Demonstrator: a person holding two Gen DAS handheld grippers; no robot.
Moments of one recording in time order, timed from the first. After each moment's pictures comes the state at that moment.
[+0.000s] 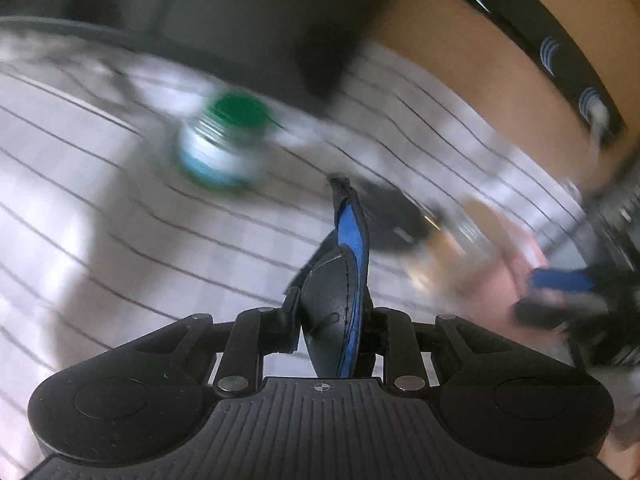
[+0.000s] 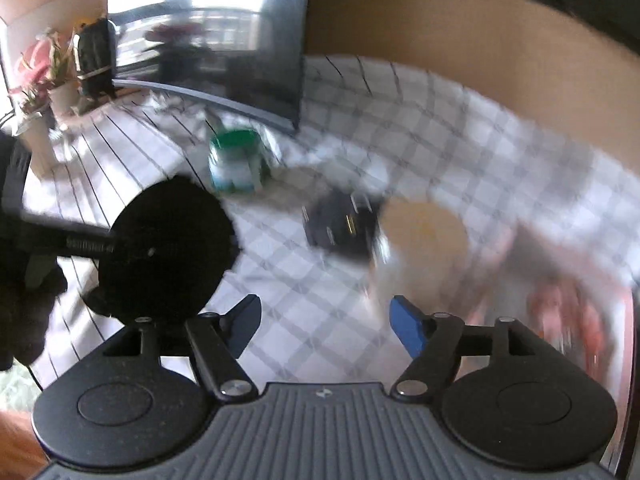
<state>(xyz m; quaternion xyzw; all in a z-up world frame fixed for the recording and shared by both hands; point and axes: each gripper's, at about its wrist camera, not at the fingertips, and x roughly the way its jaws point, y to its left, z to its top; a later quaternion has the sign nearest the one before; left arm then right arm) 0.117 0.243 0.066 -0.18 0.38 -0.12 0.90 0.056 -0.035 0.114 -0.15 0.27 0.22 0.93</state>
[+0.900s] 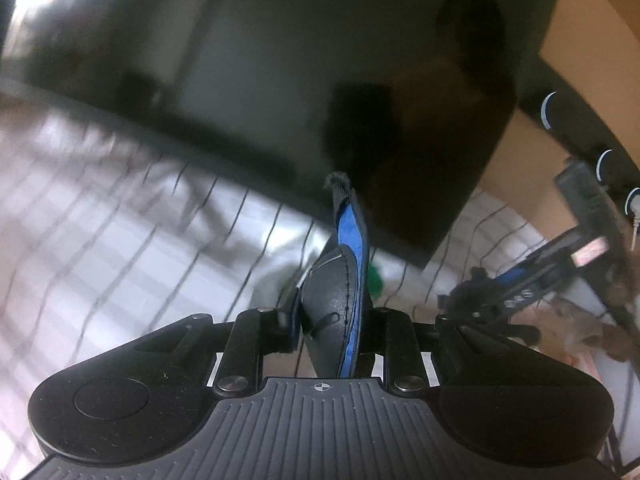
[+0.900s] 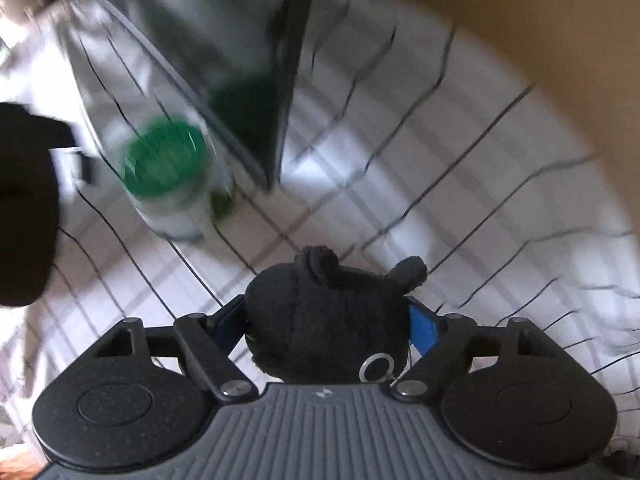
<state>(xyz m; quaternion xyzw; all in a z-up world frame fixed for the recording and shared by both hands) 0.162 0.323 0.113 -0.16 0.29 -0.07 0.94 0.240 0.077 0.150 -0.27 0.44 0.18 0.84</state>
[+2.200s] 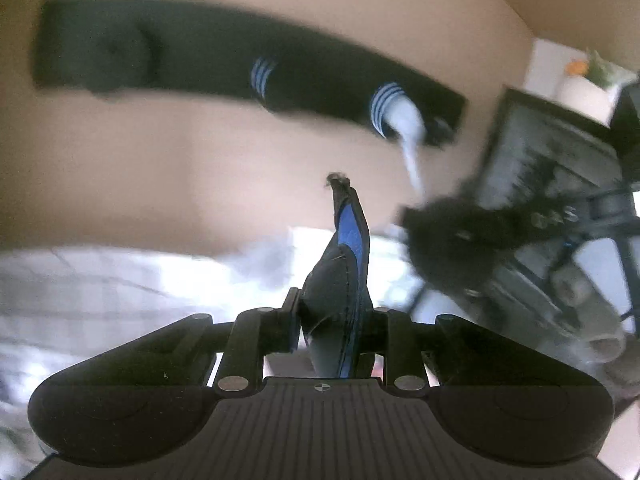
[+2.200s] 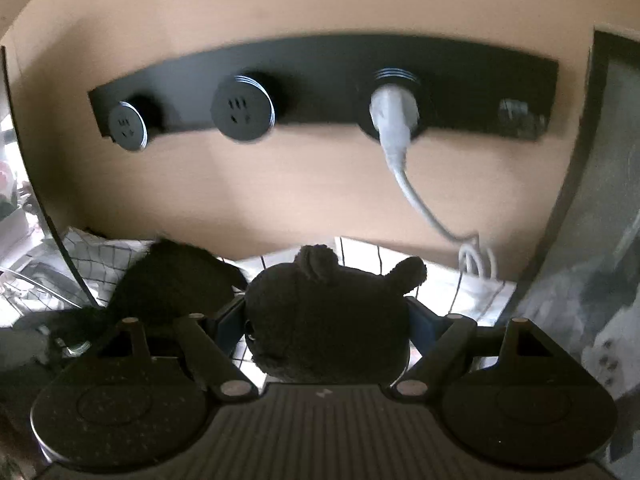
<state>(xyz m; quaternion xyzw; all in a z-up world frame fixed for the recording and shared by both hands) 0.225 0.001 0.178 -0.05 0.28 -0.36 0.89 0.108 -0.211 0.262 0.01 0.23 0.02 0.97</state>
